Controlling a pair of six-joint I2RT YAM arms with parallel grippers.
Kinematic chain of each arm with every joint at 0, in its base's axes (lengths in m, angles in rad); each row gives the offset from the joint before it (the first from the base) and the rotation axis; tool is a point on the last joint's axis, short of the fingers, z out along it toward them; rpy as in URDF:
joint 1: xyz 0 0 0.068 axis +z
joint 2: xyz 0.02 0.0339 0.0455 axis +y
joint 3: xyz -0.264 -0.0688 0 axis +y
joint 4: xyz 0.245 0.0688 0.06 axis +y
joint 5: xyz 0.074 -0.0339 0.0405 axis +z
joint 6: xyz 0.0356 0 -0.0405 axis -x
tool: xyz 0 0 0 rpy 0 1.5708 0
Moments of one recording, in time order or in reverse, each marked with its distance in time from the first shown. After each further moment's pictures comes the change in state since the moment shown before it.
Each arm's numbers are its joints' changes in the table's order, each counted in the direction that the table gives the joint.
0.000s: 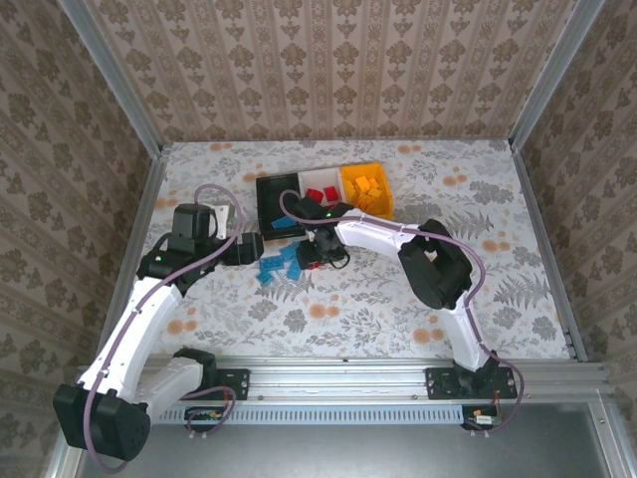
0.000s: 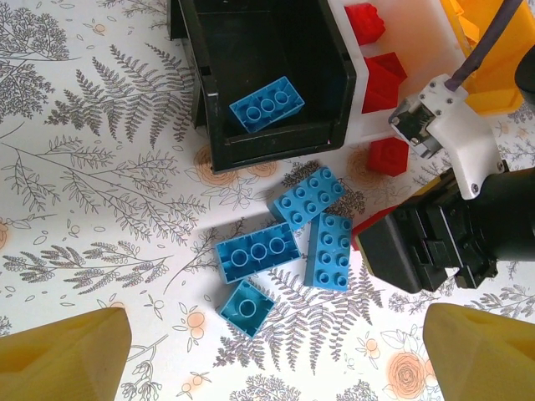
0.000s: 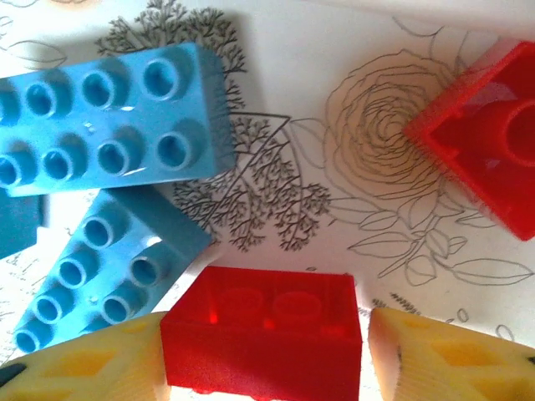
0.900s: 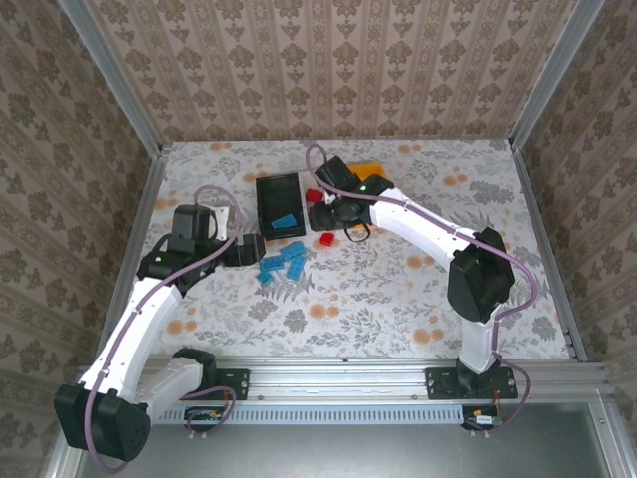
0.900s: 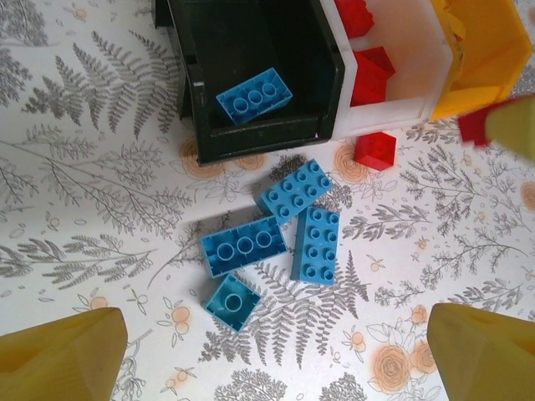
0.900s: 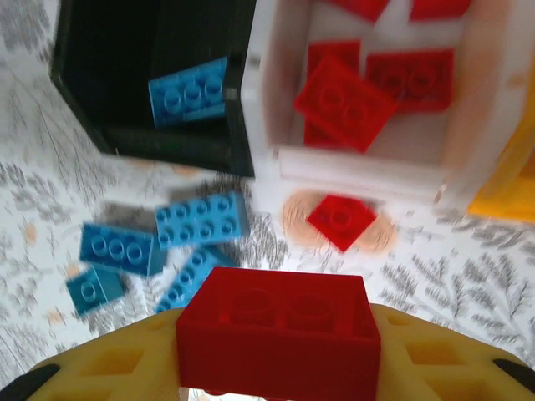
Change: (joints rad) left arm 0.005 -0.004 0.016 0.000 -0.042 0.024; right arm -0.098 -0.243 -0.062 0.026 -0.033 0.004
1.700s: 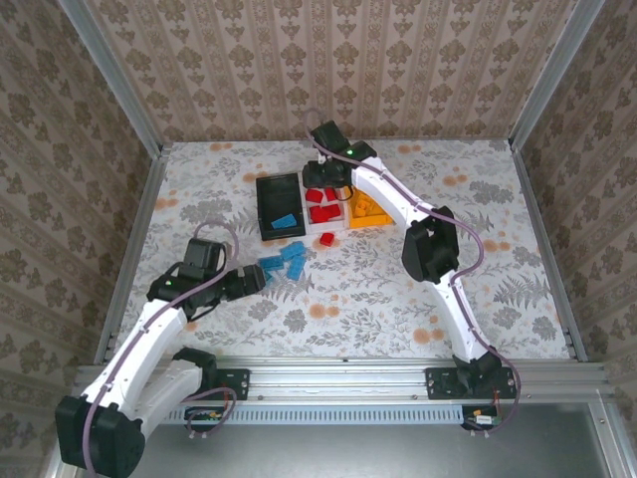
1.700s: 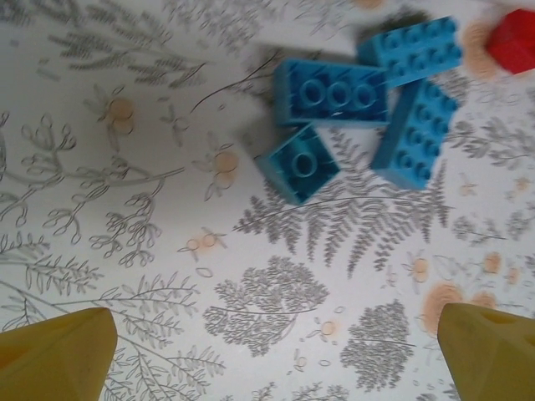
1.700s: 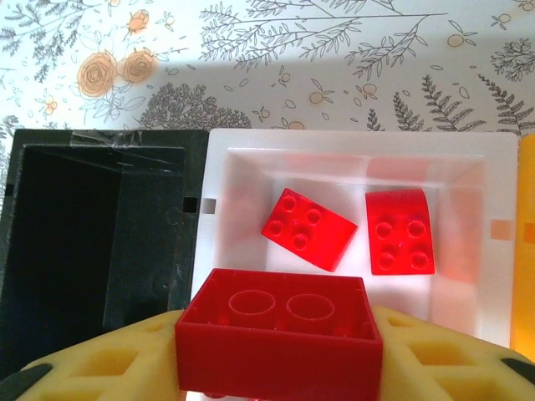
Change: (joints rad) left arm -0.048 -0.106 0.253 0.076 0.092 0.255; right arm -0.124 0.518 -0.676 0.080 0.007 0.047
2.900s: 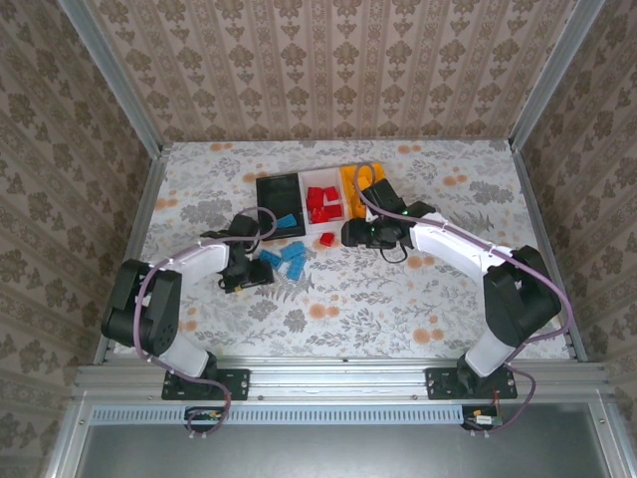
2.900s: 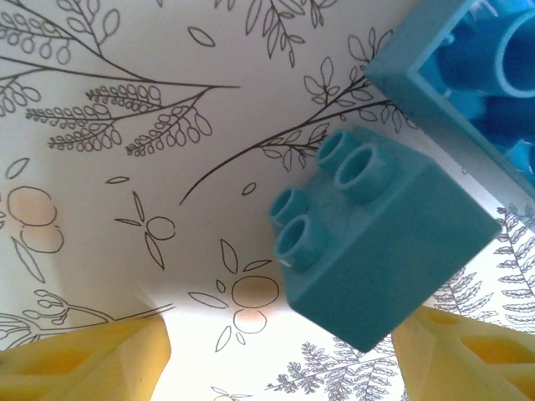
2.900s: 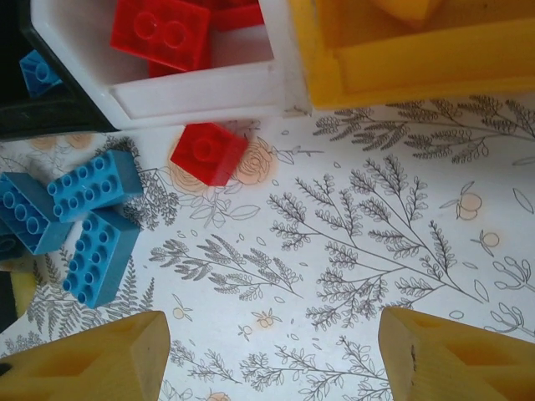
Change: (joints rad) left arm -0.060 0.703 -0.207 -0.116 0.100 -0.024; right arm -0.006 -0.792 1.203 -0.324 0.080 -0.127
